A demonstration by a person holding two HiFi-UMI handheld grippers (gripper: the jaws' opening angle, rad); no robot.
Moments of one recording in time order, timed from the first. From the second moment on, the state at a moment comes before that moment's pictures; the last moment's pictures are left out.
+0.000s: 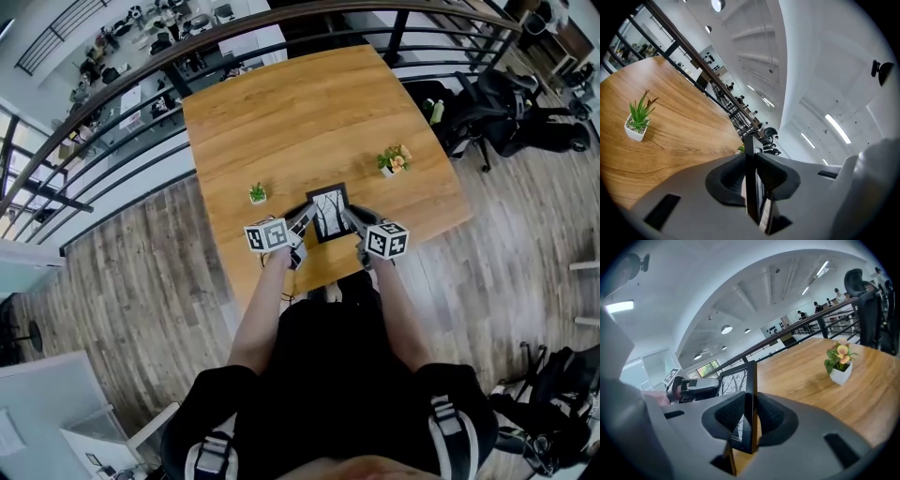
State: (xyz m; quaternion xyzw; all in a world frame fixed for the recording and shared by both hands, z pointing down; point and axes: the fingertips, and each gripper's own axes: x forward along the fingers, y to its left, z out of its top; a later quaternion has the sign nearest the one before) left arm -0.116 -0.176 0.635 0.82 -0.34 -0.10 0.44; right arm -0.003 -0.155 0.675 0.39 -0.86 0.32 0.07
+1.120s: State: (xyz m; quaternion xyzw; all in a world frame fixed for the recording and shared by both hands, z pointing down) left arm -0.096 -0.237 0.740 0.76 -0.42 0.01 0.49; right arm 0.011 -0.223 0.769 0.36 -0.85 0.33 0.21
